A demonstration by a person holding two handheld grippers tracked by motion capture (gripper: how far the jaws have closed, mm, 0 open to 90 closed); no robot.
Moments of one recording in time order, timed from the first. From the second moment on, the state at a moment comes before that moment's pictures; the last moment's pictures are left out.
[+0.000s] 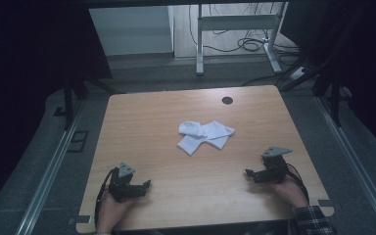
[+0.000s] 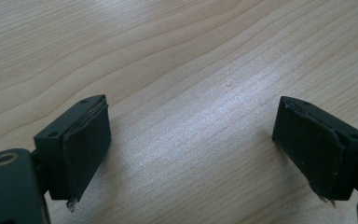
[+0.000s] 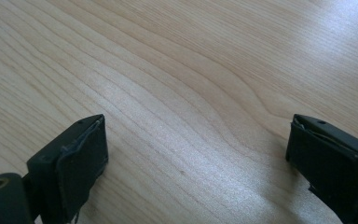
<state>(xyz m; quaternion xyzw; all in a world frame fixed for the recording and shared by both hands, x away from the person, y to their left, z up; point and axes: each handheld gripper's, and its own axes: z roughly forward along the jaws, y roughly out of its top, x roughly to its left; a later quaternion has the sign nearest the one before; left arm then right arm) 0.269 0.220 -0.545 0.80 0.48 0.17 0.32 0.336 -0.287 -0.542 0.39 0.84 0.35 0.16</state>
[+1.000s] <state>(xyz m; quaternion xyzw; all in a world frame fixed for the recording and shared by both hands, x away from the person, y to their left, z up) 0.269 0.220 -0.545 0.80 0.48 0.17 0.32 0.336 -0.286 -0.542 0.39 0.84 0.35 0.16</state>
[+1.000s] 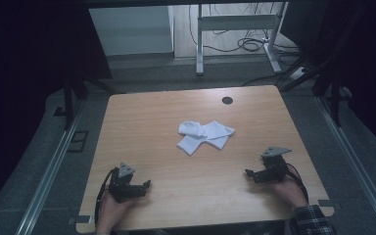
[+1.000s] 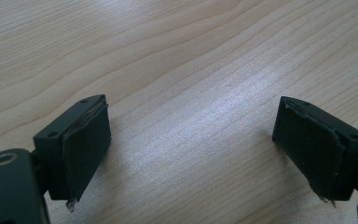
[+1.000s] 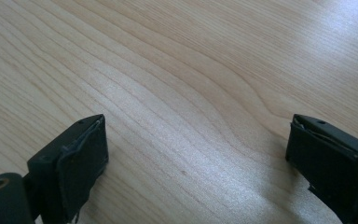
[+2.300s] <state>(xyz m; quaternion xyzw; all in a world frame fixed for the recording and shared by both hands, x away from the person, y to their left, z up) 0.269 0.219 -0.545 0.80 0.48 0.17 0.32 0.345 -0.258 -0.509 0.37 0.85 0.35 0.12</state>
